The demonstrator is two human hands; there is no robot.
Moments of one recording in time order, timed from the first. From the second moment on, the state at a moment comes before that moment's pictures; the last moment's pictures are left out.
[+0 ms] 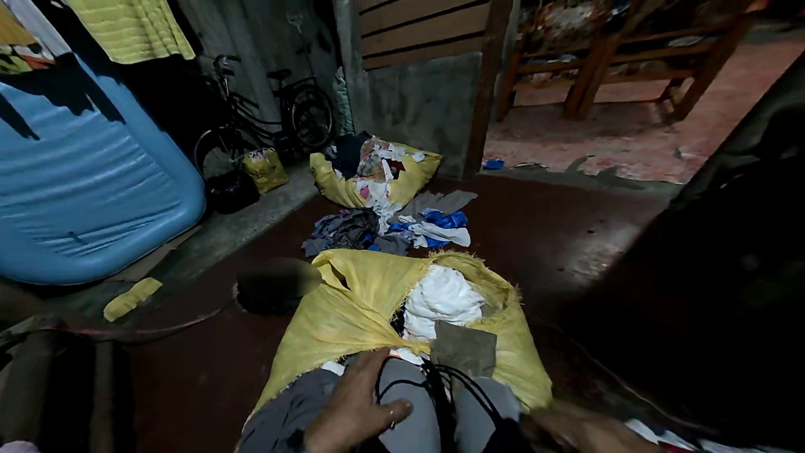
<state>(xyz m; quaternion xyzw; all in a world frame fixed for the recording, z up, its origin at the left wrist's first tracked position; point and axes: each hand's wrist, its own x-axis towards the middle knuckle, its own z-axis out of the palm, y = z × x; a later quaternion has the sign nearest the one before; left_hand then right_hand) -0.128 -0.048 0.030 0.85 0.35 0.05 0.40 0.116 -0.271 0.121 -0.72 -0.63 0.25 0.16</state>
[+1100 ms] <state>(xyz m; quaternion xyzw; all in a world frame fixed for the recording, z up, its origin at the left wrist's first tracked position) -0.075 -0.008 0.069 0.91 0.12 -0.09 0.38 0.149 -0.246 0.070 -0.65 -0.43 0.31 0.55</state>
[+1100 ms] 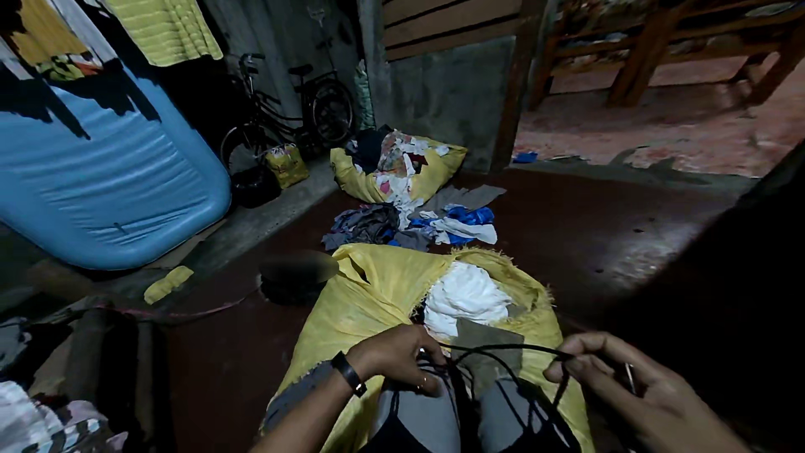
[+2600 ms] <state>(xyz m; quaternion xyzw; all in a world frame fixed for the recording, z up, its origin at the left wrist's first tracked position) -0.097 -0.030 0.063 0.78 0.14 0.00 0.61 0.071 -0.168 0.043 -0.66 -0.63 0.12 0.39</state>
